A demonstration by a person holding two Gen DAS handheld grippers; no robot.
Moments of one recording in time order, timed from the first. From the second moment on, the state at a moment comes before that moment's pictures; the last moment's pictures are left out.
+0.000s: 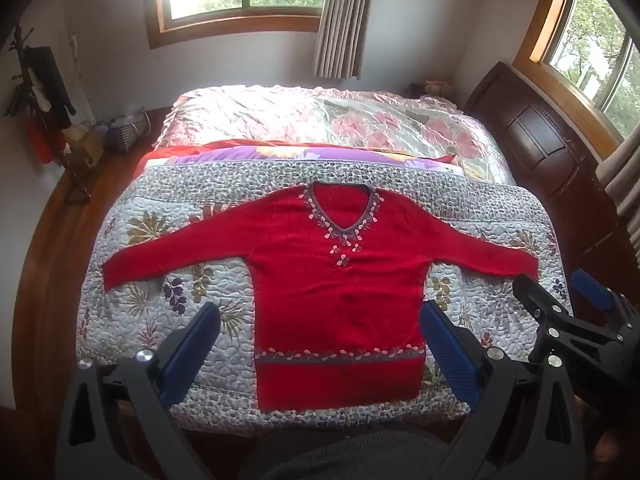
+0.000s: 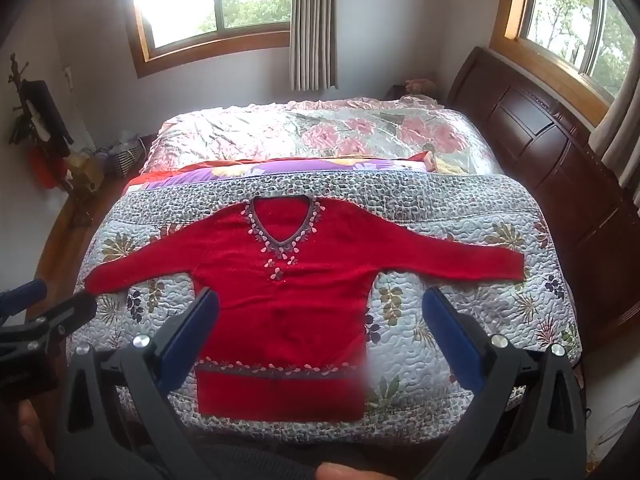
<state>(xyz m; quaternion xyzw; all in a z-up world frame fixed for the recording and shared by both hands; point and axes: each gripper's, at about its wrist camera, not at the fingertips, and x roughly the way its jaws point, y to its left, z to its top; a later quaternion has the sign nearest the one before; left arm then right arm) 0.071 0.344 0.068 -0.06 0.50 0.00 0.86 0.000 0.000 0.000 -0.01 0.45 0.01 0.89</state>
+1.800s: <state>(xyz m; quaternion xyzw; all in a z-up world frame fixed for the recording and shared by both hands) 0.078 0.349 0.065 -0.06 0.50 0.01 0.86 0.005 0.006 -0.007 -0.02 0.45 0.01 0.89</state>
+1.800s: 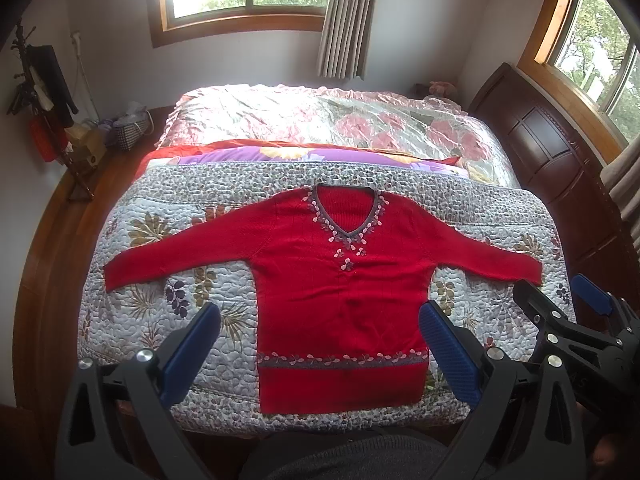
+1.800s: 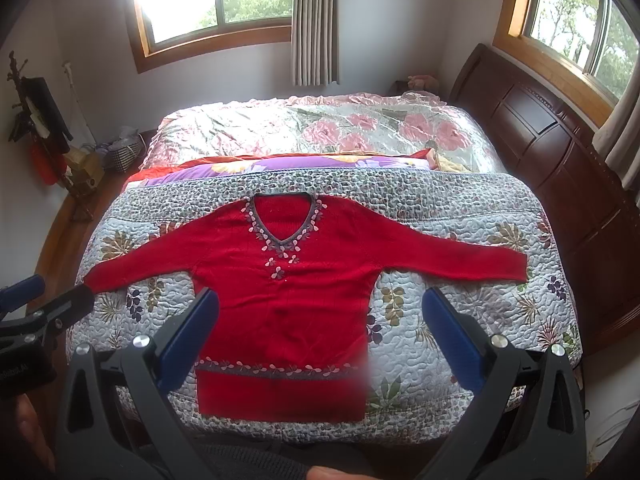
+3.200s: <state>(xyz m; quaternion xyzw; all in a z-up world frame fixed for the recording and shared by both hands) 0.127 0.353 0.042 -0.05 0.53 0.02 0.85 0.058 0.011 -0.028 -0.02 0.49 0.01 0.87</state>
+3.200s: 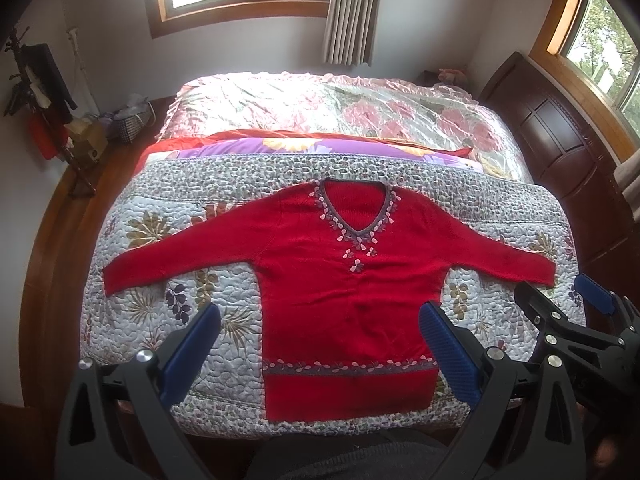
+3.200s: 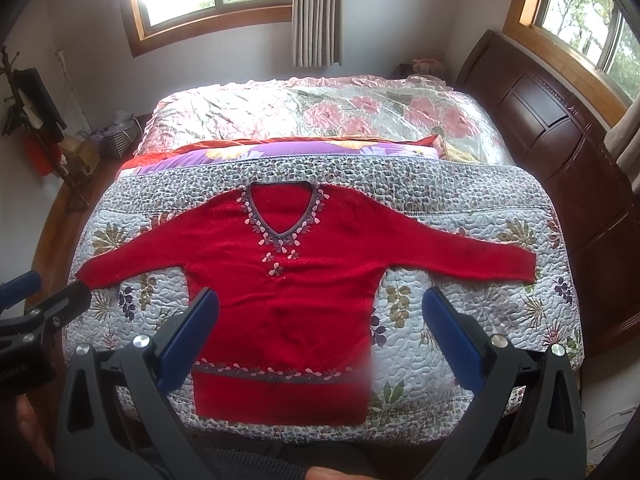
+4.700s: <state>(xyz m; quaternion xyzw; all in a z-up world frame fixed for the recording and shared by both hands) 0.244 0.192 -0.179 -0.04 0.62 -0.07 0.78 0.125 -0.560 -0.348 0.50 0.43 -0.20 0.72</state>
